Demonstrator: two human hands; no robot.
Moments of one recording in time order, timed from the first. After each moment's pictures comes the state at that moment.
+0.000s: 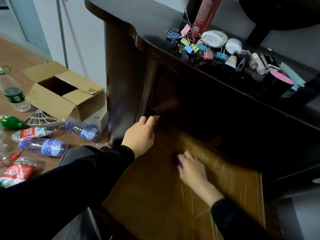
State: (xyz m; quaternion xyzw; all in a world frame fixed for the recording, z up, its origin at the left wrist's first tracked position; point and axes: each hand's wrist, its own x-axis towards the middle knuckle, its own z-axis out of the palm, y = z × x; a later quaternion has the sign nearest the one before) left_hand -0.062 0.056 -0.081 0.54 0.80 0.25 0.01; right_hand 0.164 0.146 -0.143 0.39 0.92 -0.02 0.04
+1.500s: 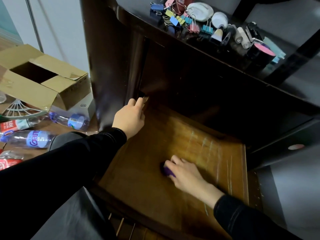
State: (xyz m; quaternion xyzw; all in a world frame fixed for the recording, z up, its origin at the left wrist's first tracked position) left_hand -0.062 0.054 -0.081 0.54 0.80 0.26 0.02; right_hand 0.215 0.083 -0.147 0.27 0.96 -0.07 0.09
